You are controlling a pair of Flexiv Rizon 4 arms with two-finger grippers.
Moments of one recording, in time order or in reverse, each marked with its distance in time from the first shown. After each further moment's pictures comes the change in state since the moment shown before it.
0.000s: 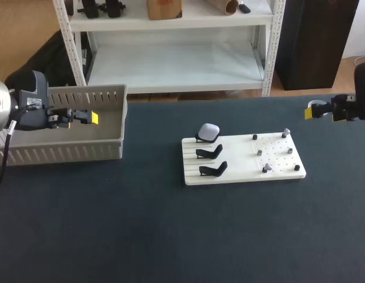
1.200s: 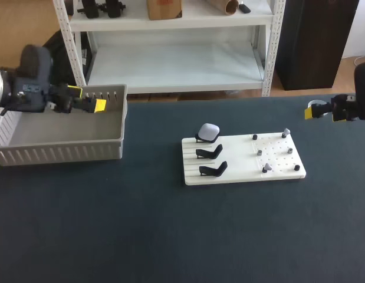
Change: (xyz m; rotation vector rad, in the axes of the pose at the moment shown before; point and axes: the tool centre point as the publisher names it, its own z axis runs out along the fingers) left arm -0.037 -0.056 -0.030 0.168 -0.097 0.485; right arm 0.000 0.000 0.000 0.000 0.000 0.000
